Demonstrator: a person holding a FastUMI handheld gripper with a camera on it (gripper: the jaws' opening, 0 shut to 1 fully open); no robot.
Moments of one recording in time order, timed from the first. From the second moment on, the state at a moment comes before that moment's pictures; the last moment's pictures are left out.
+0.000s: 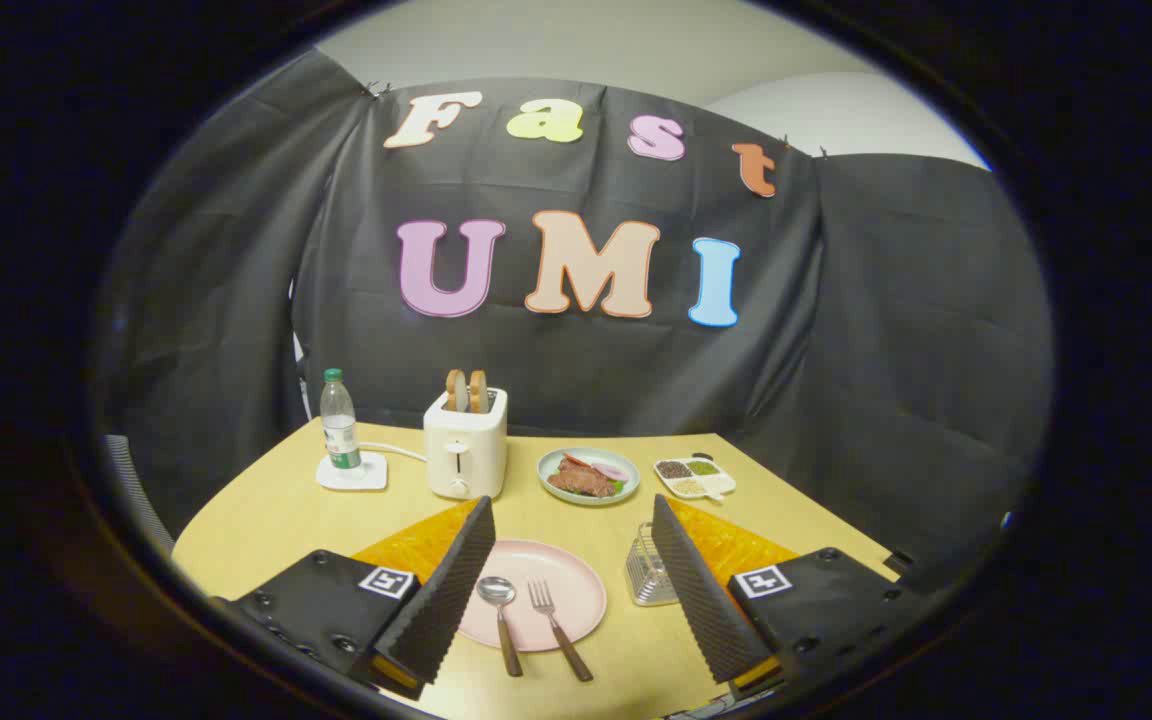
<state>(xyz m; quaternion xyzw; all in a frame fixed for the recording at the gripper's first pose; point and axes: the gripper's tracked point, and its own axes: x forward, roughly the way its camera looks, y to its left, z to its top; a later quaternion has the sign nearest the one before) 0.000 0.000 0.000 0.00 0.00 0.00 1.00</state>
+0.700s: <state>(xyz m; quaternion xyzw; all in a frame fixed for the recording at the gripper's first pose) -0.016 0.000 -0.029 0.00 0.02 0.02 1.00</state>
